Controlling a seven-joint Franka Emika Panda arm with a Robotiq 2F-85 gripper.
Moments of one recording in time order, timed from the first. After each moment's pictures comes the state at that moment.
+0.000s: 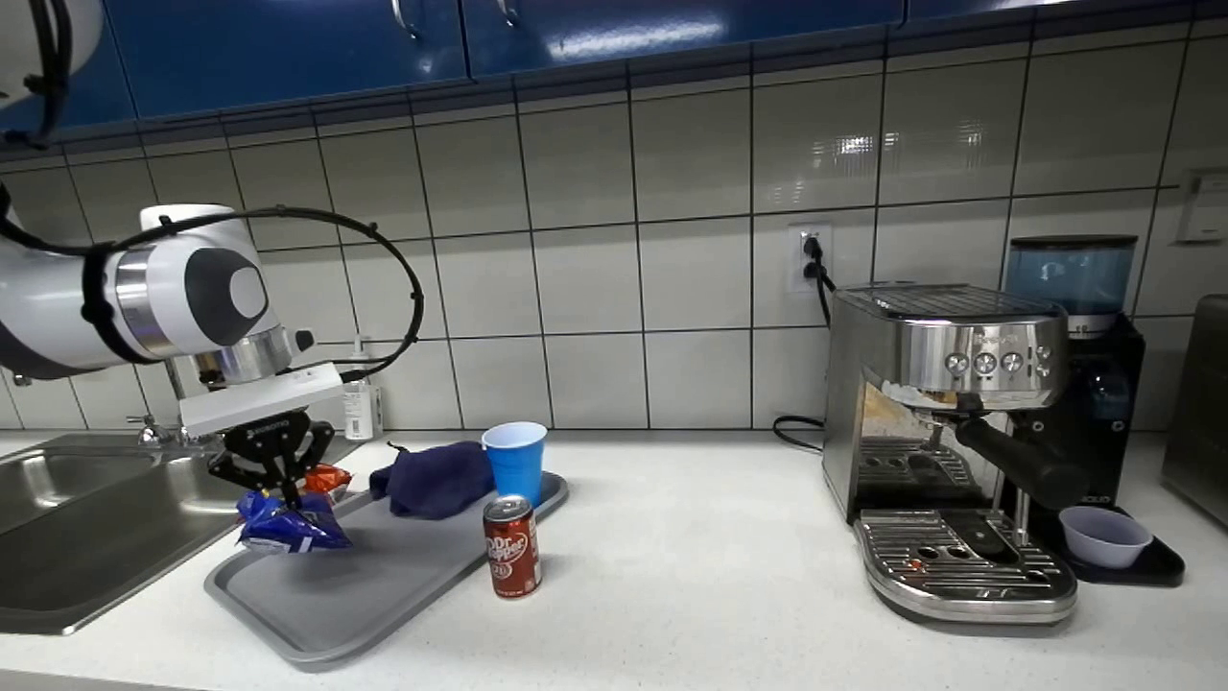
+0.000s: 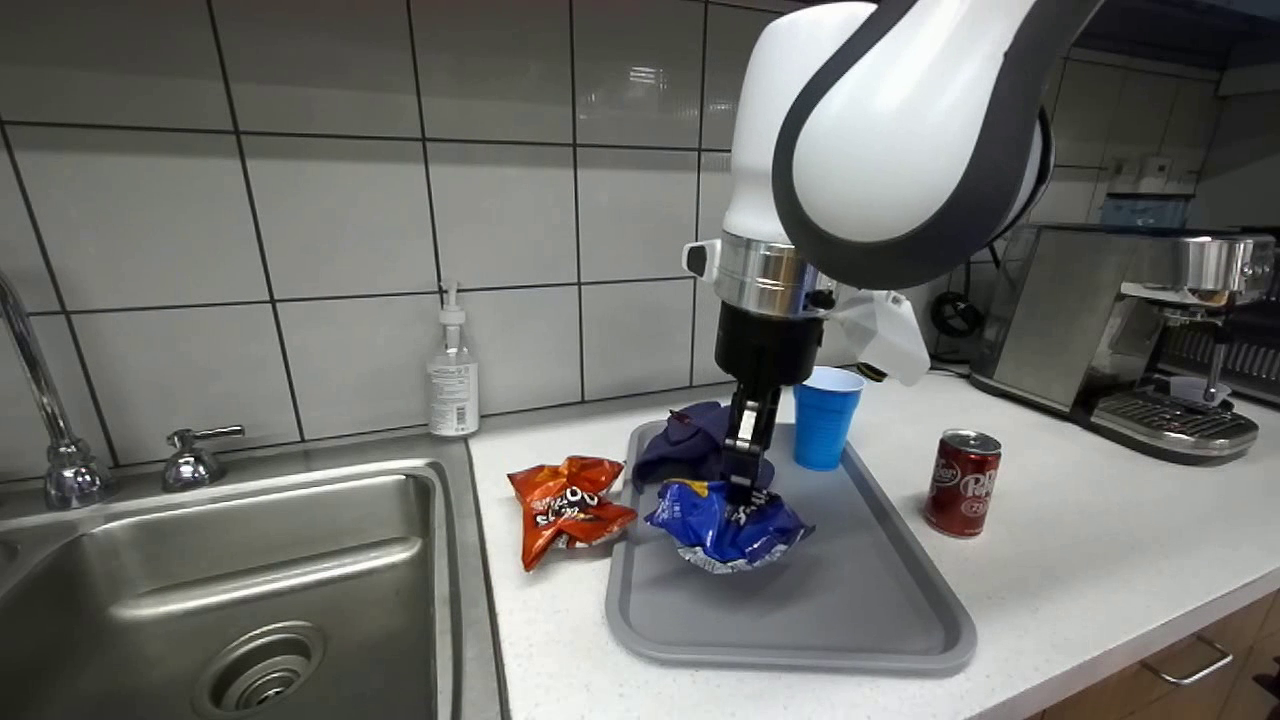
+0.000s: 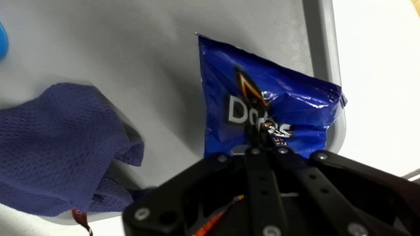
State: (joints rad) arm 0.15 0.14 0.24 -2.55 -0.16 2.80 -0.44
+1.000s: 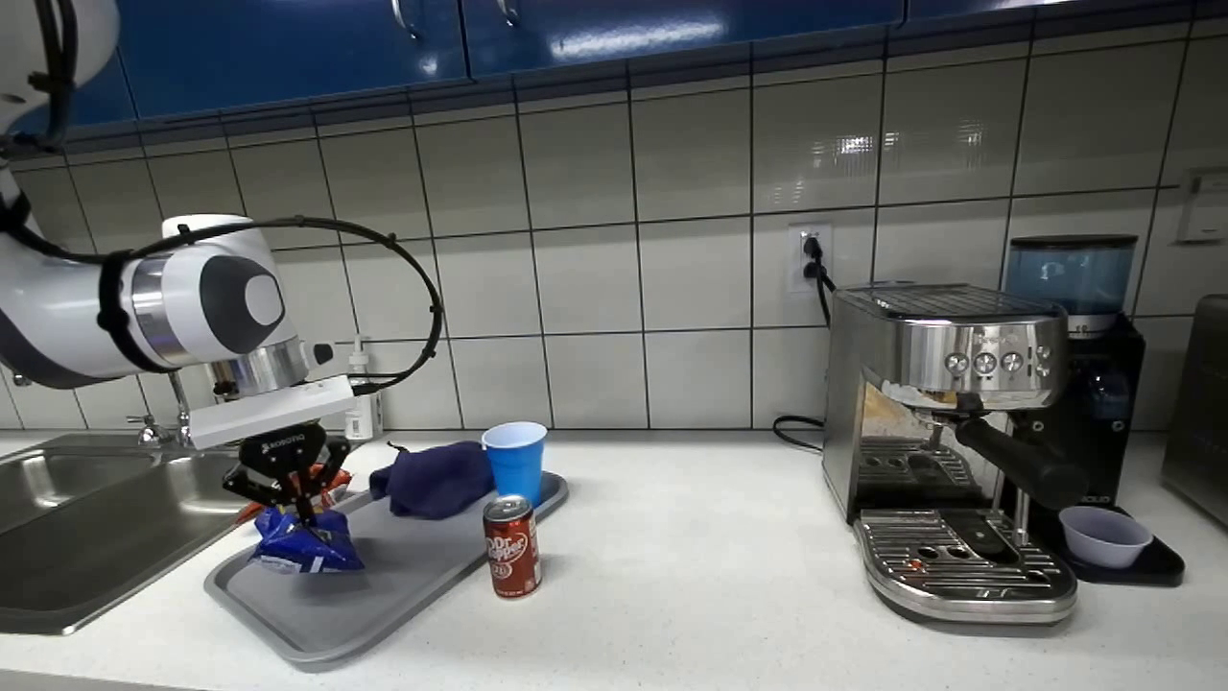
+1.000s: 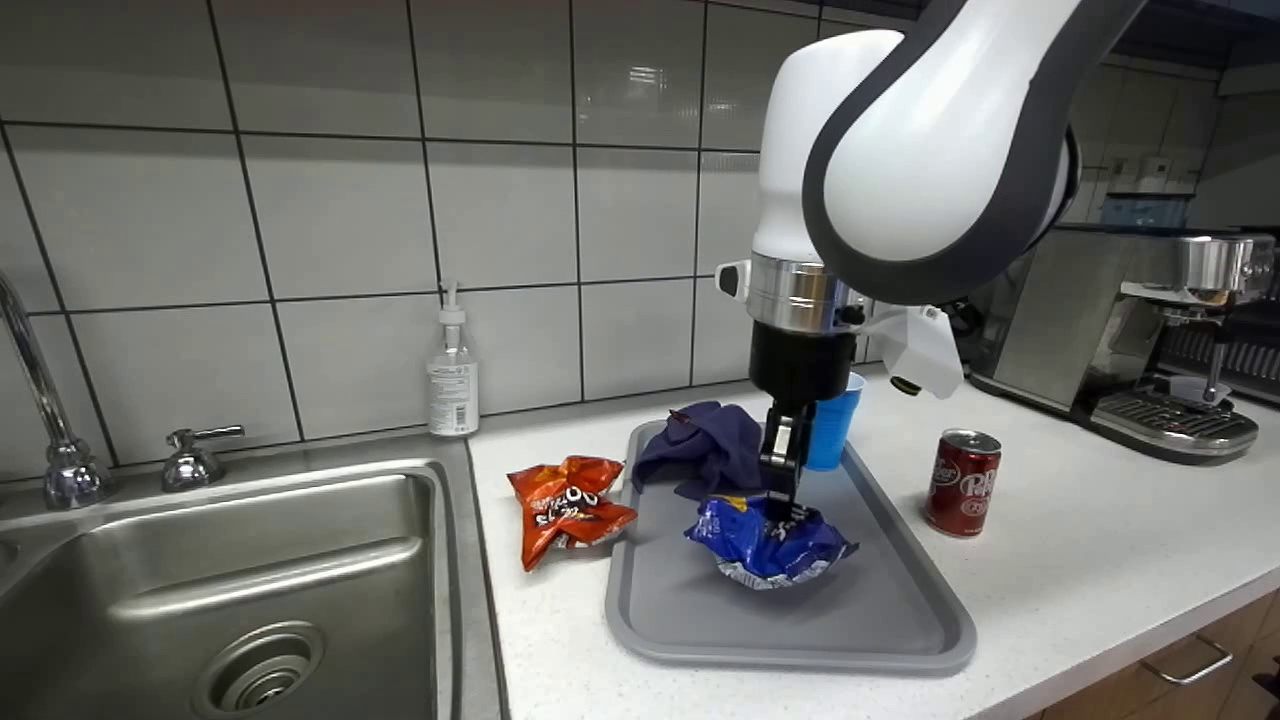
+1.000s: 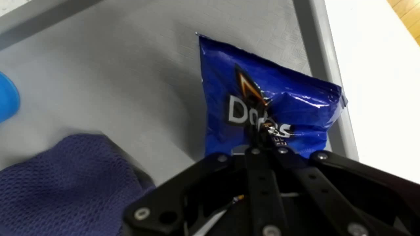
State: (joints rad) arm 0.15 0.14 0.20 -2.58 -0.17 2.77 -0.40
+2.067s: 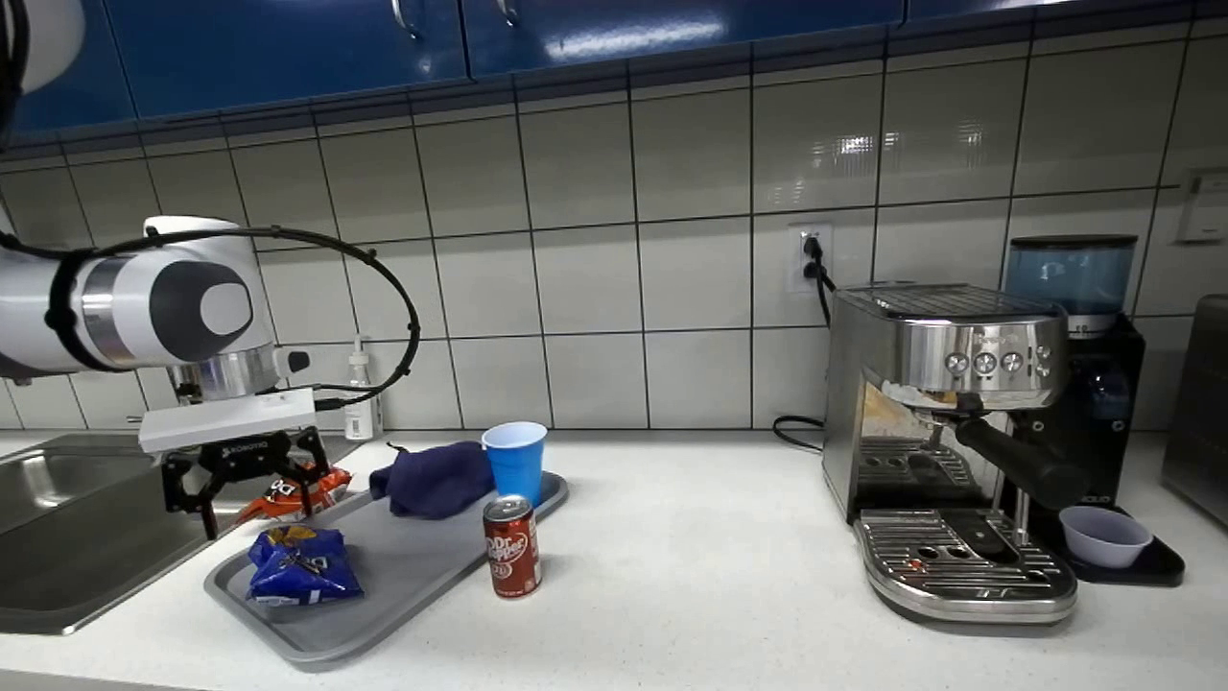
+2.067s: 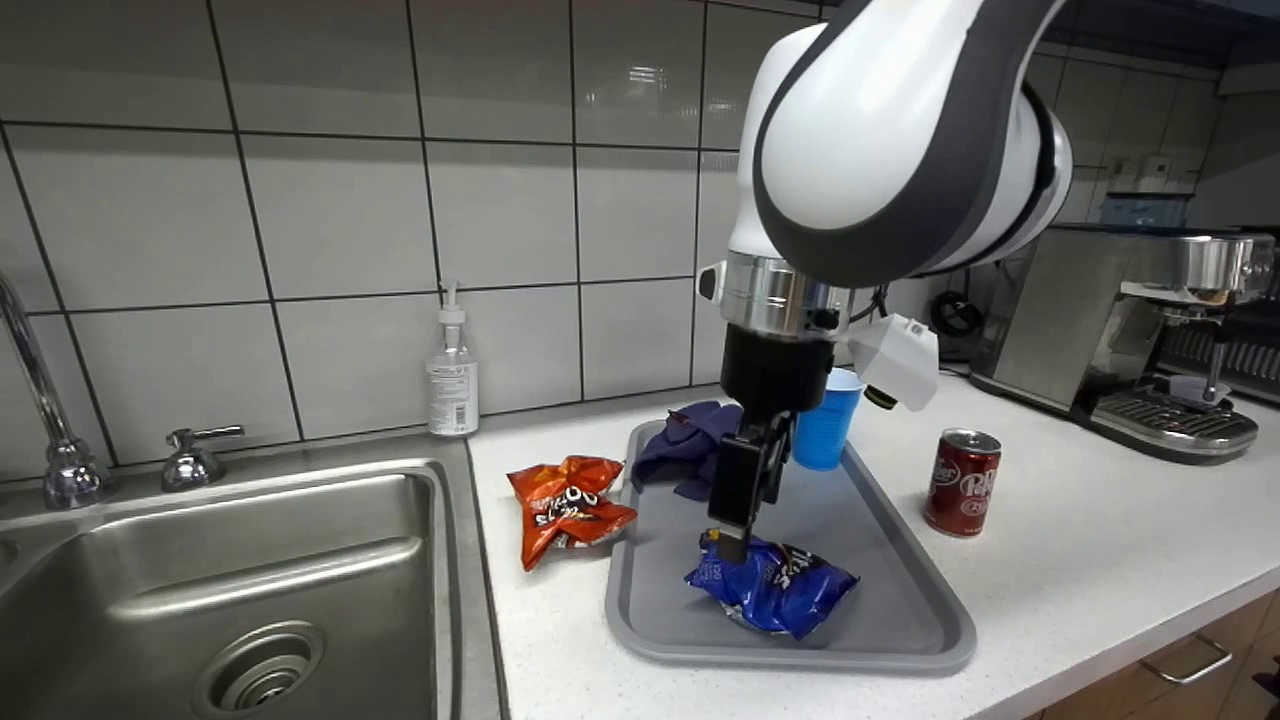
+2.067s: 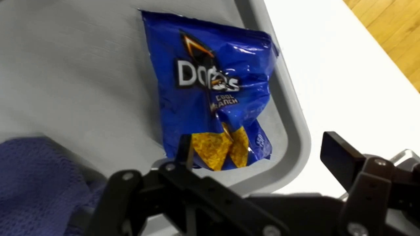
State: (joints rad) arm 0.15 0.14 0.28 -2.58 0.04 2.75 -0.44
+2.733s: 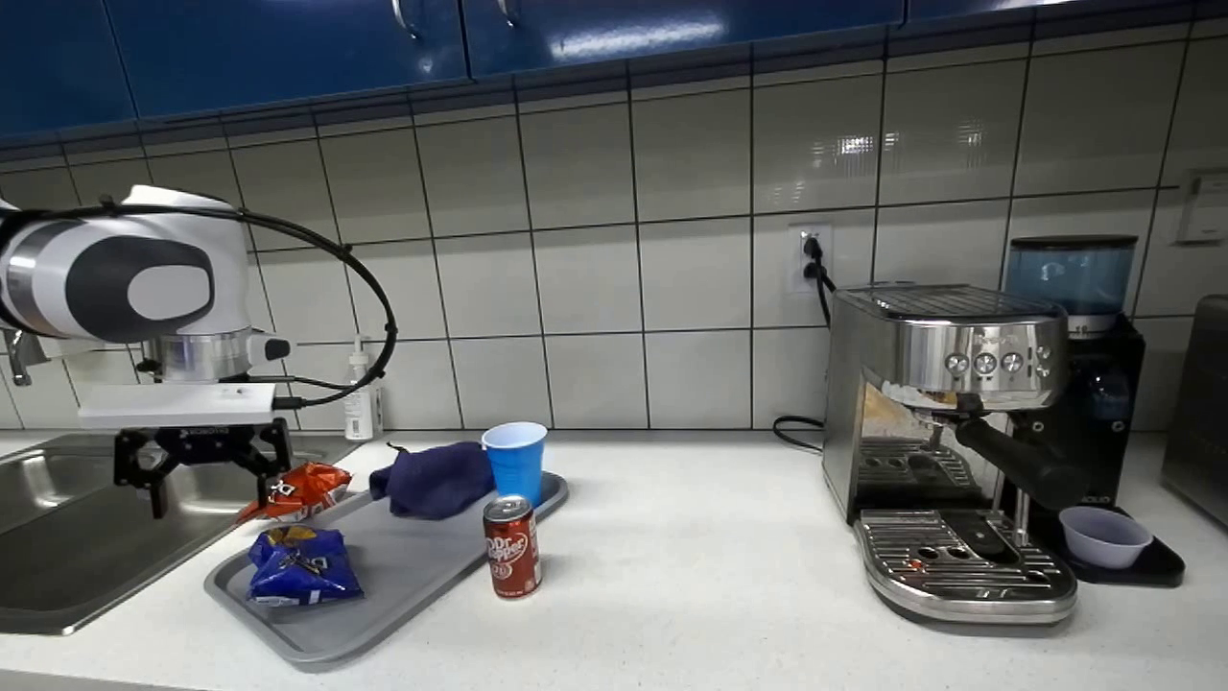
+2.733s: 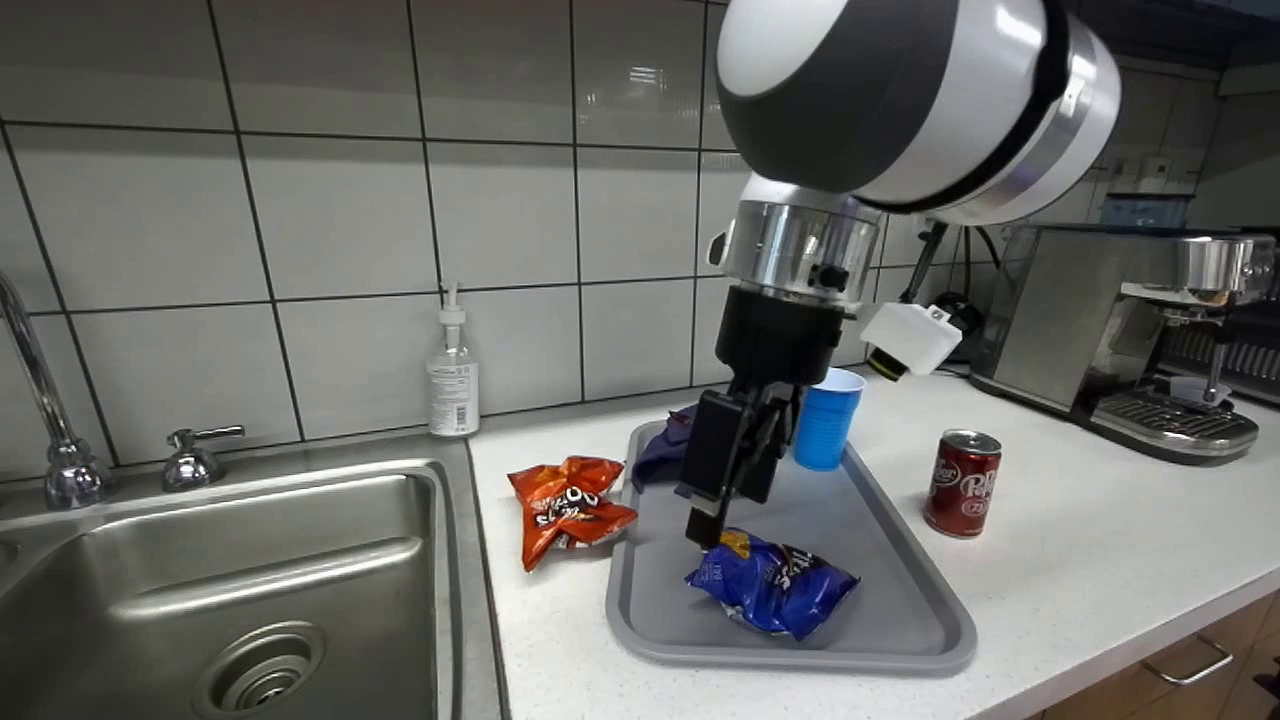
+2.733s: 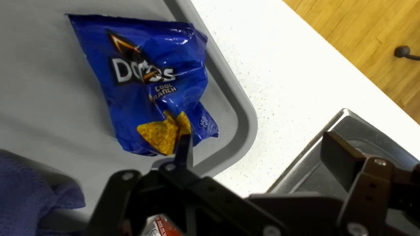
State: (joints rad) arm 0.16 0.03 0.35 -2.61 0.41 2.69 -0.58
